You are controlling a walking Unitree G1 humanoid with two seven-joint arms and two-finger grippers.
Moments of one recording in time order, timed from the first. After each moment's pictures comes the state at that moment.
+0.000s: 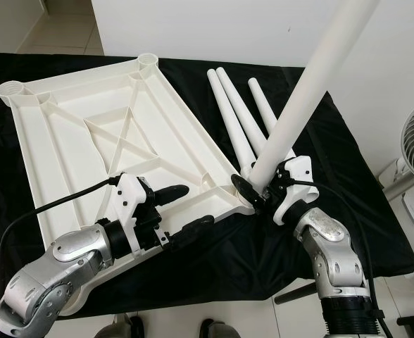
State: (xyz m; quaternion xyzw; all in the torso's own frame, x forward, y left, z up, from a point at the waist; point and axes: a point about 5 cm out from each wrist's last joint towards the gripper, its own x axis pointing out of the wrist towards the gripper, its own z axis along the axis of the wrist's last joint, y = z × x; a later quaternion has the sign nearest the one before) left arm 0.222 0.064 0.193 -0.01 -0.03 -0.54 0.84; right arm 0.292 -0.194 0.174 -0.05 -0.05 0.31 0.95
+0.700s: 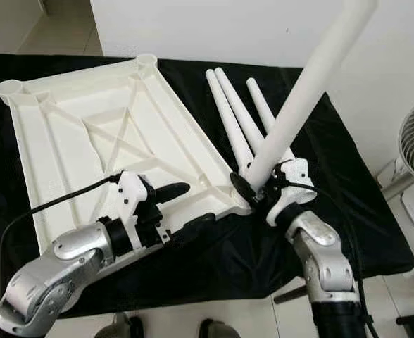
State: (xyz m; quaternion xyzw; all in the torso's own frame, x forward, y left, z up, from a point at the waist) left arm 0.223 0.062 0.196 -0.01 -0.03 -0.54 0.84; right arm 0.287 -0.181 0.171 -0.02 -0.07 0.26 0.96
